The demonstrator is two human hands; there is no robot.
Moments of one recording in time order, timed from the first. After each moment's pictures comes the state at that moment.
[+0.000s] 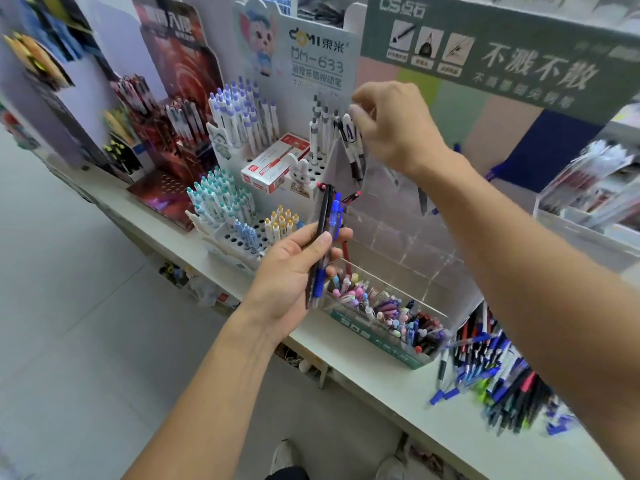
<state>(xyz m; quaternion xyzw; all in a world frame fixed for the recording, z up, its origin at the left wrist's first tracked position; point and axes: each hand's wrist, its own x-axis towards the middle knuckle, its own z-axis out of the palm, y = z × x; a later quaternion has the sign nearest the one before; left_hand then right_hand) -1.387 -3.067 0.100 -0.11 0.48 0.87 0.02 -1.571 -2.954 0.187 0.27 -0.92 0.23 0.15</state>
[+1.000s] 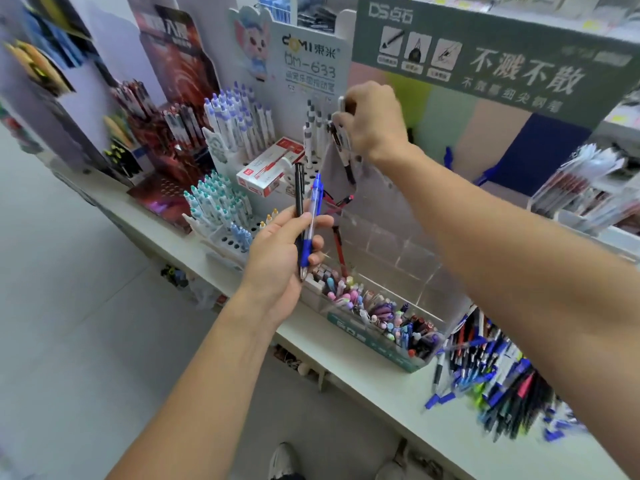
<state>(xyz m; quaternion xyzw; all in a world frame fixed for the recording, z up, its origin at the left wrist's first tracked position) -1.406 -3.061 0.117 -0.18 0.47 0.86 -0.05 -1.615 -2.977 0.166 0.20 -0.93 0.25 0.16</state>
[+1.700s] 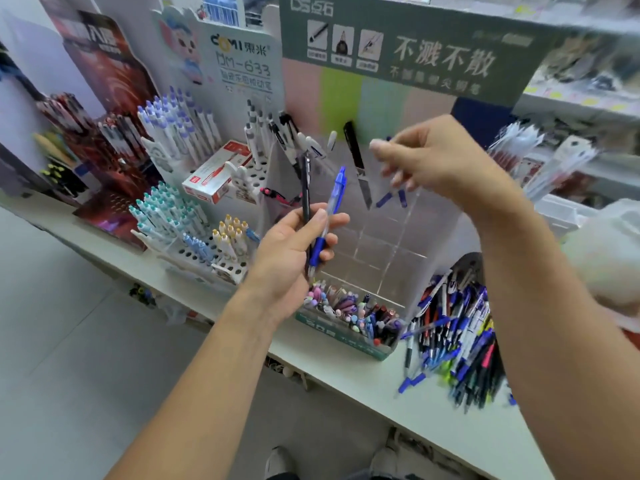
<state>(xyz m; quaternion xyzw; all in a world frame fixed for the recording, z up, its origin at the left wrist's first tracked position) -1.428 -3.003 0.112 -0.11 0.48 0.87 0.05 -1.536 -2.822 0.186 0.13 -0.88 0.46 -0.02</state>
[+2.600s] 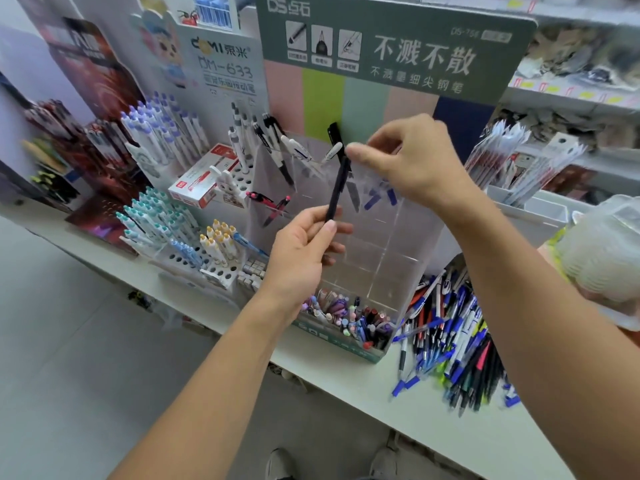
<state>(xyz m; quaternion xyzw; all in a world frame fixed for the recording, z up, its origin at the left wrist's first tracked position) -1.441 -2.977 0.099 -0.06 0.68 0.73 -0.01 -1.546 -2.819 0.177 0.17 -0.93 0.32 0.10</state>
